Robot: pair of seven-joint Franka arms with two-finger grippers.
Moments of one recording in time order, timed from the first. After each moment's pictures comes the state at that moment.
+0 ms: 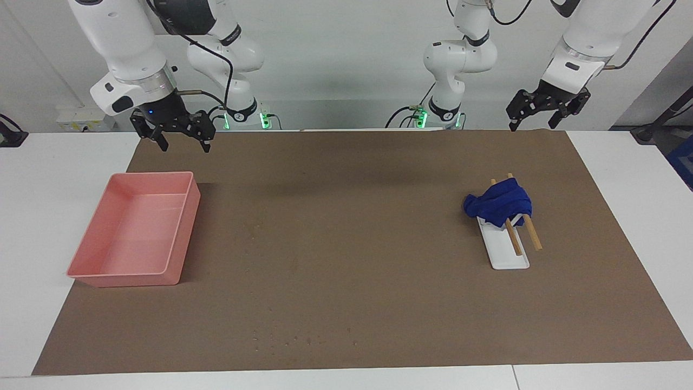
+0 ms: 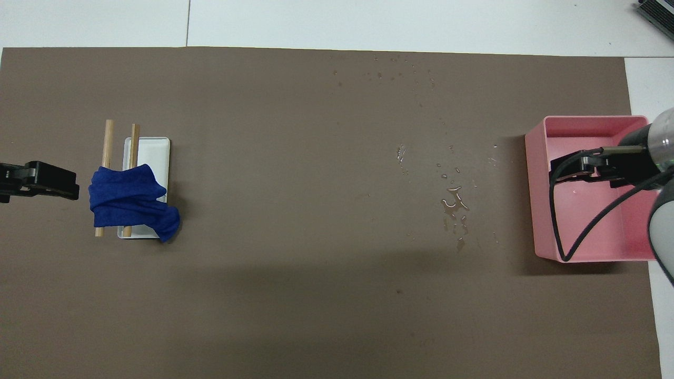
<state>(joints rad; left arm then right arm) -0.06 -0.07 -0.03 -1.56 0.02 1.44 -0.07 0.02 -0.02 0.04 -1.60 0.00 1.55 0.13</state>
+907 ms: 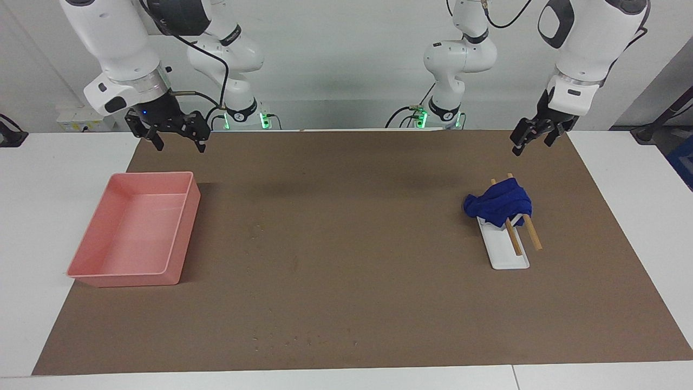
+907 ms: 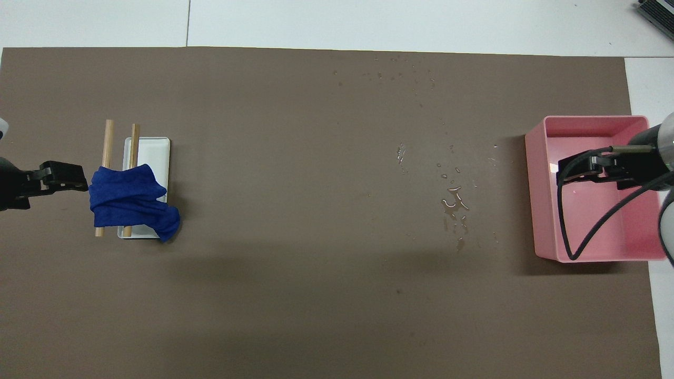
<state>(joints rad) 0.00 -0.17 -0.01 -1.90 0.02 1.80 -0.29 0.00 -0.02 0.04 -1.60 0.00 1.55 0.13</state>
